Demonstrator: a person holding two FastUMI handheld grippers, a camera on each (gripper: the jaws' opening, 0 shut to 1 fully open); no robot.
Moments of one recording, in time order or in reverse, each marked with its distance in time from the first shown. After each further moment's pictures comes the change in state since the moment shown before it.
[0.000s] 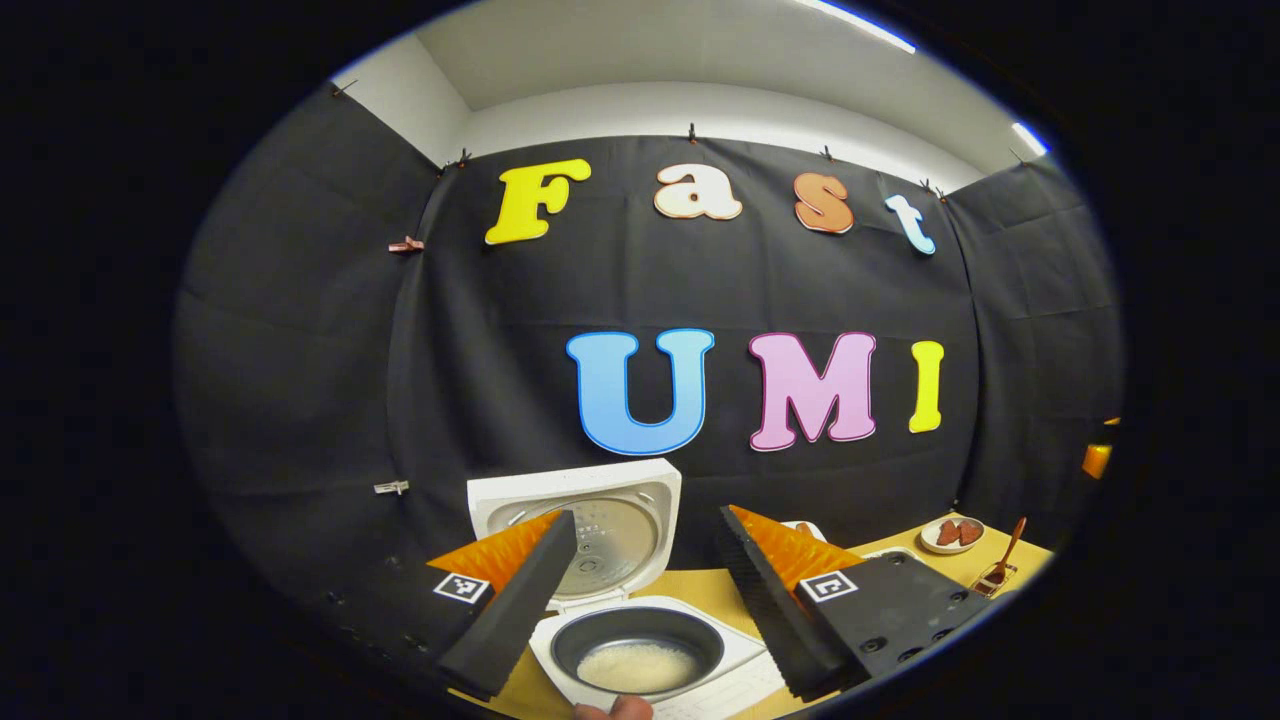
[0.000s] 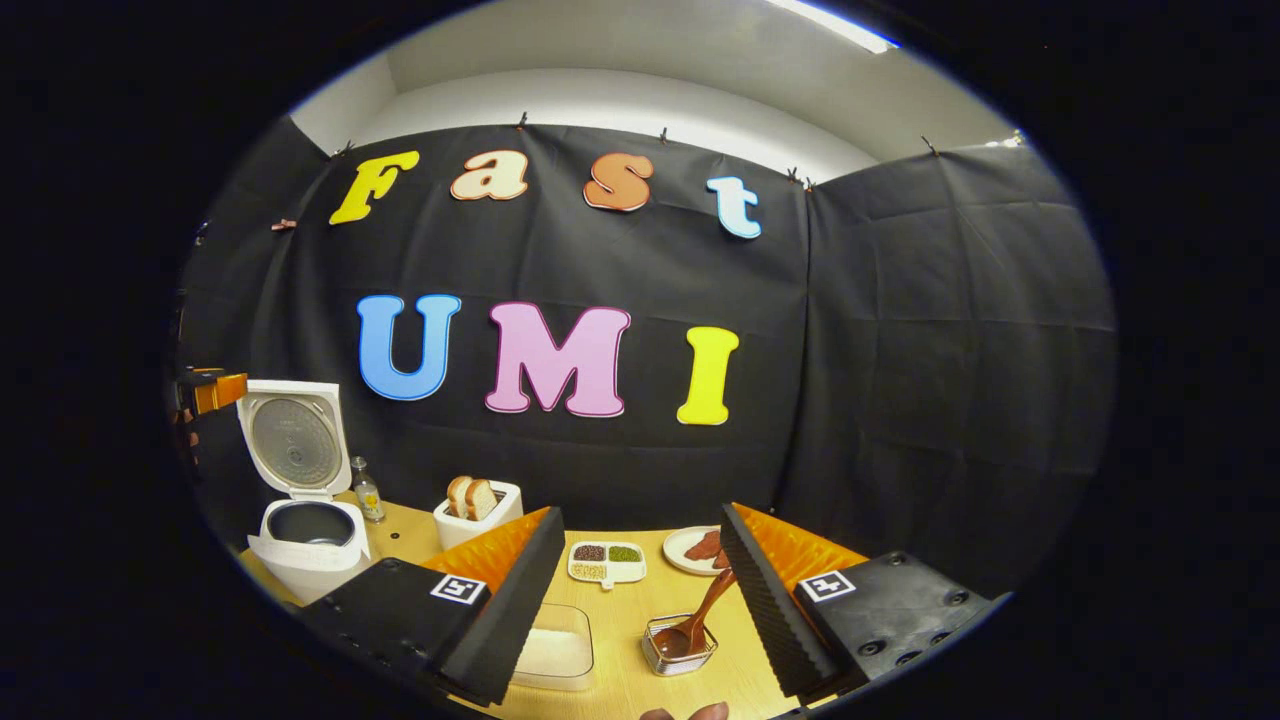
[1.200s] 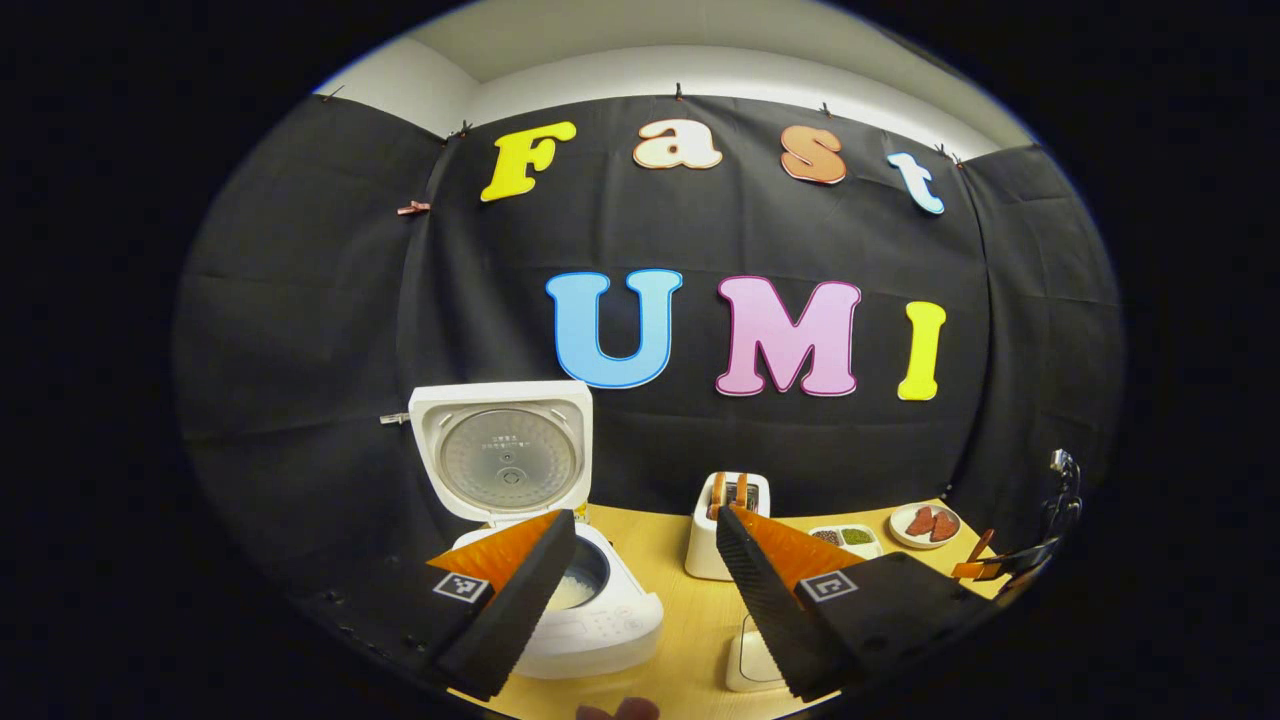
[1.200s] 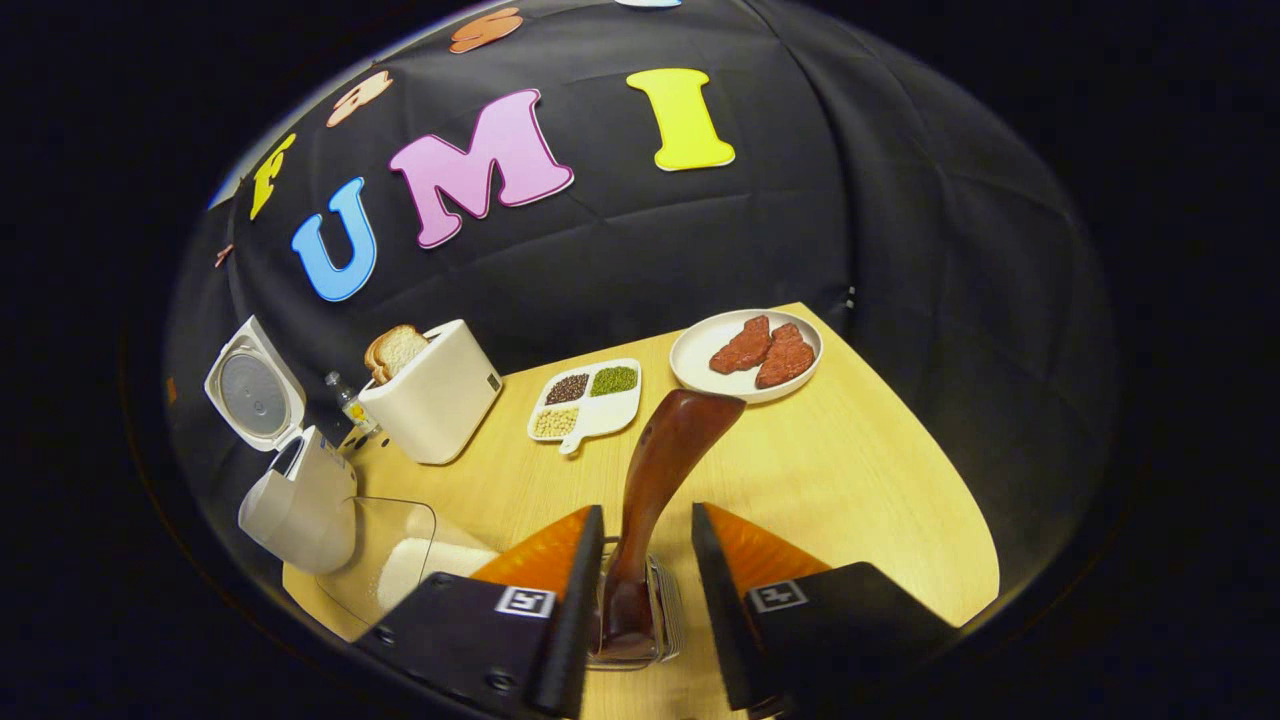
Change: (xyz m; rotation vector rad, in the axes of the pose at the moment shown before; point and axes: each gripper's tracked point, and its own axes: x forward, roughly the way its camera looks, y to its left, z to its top) left arm -0.035 -0.146 -0.054 -0.041 0.197 0.099; right arm 0.153 -0.079 -0.272 0.289 0.586 0.223
